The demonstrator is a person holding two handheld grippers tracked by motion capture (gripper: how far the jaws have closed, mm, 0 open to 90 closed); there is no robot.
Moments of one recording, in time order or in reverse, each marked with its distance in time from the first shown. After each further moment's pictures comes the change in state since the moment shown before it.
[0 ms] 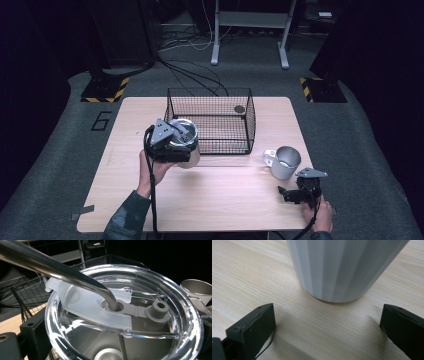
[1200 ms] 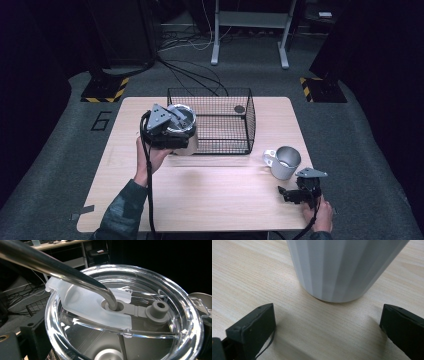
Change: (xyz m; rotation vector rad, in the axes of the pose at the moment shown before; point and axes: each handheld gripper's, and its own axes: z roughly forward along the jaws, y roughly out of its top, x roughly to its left) left arm 0.016 0.035 0.000 -0.035 0.022 0.017; right arm 0.000 0.000 0.000 0.000 -0.001 0.000
